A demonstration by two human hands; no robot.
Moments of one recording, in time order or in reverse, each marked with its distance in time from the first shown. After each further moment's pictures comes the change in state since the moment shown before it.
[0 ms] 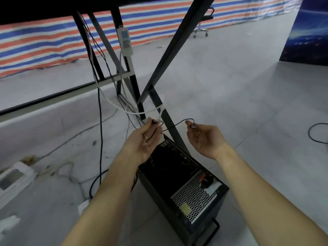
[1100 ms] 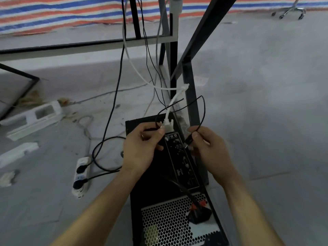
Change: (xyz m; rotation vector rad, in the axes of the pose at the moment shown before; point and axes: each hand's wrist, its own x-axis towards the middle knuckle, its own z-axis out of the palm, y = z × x) left_hand 0.048 -0.091 -0.024 0.694 0.526 0.648; right_hand 0.067 0.010 -0.058 -1.110 -0.183 -0.353
